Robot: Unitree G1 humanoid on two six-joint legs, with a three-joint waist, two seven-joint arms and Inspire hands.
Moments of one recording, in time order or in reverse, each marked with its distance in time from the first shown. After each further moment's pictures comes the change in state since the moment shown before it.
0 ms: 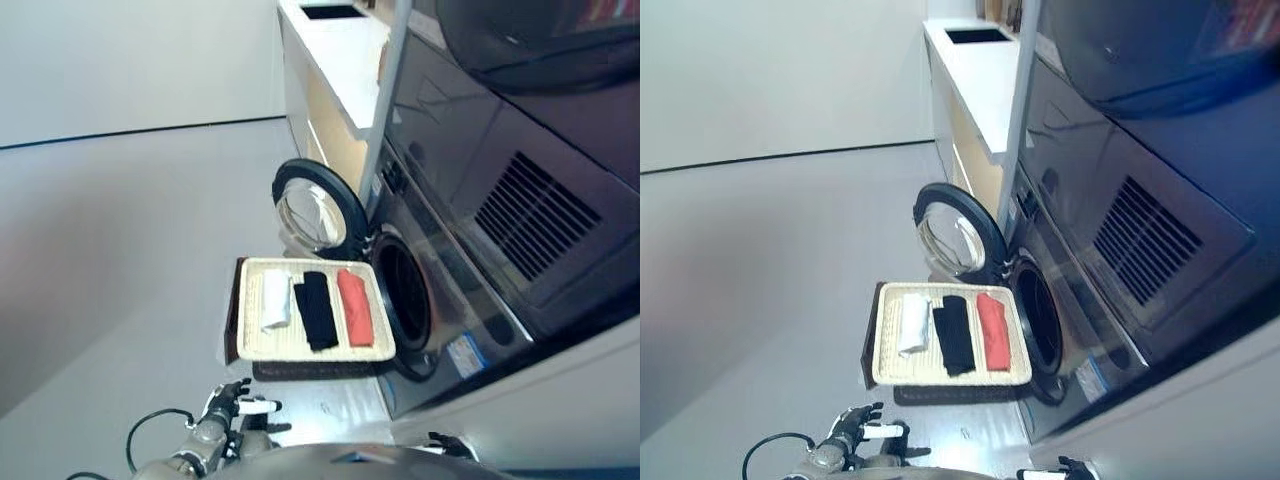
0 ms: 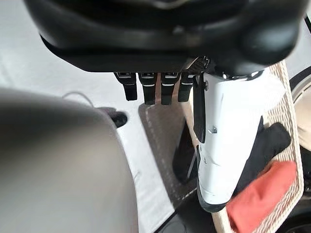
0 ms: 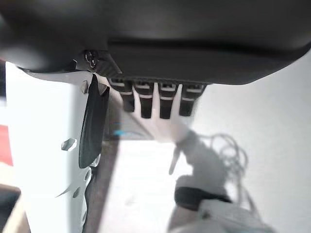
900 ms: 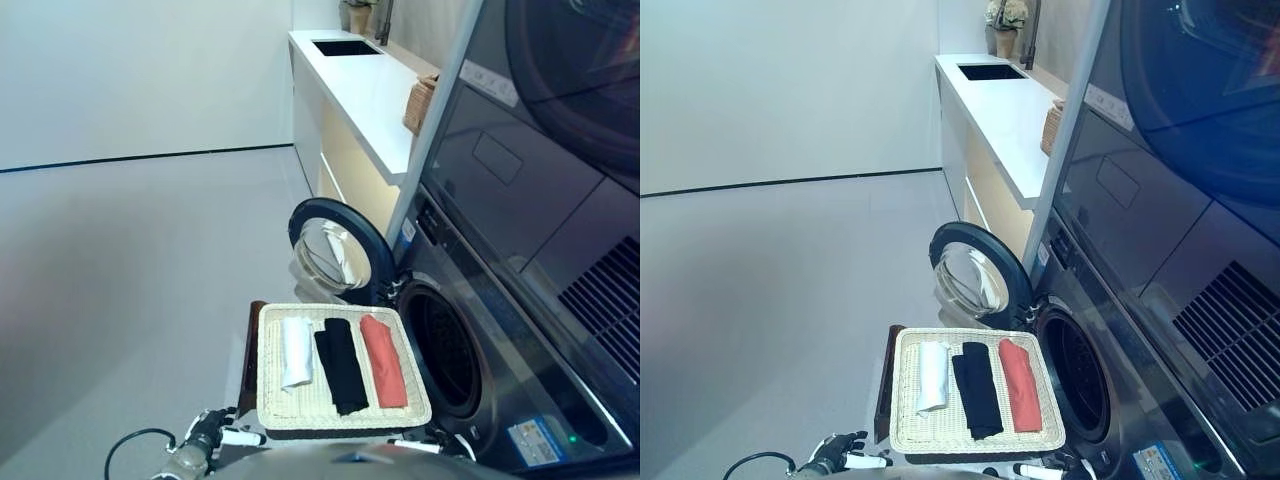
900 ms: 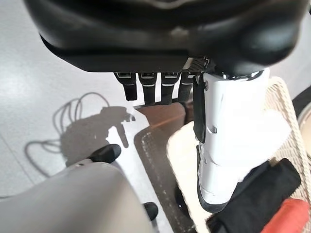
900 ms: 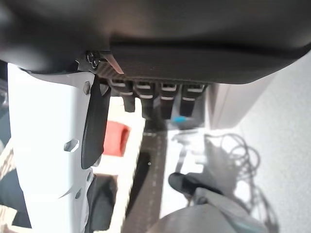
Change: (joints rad) left arm 0.061 0.041 -0.027 0.000 0.057 0.020 -0.029; right arm 0.011 0.011 -0.057 -0.027 0.002 -0.017 0.011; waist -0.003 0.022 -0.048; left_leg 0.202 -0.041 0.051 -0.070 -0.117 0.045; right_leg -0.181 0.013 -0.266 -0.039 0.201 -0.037
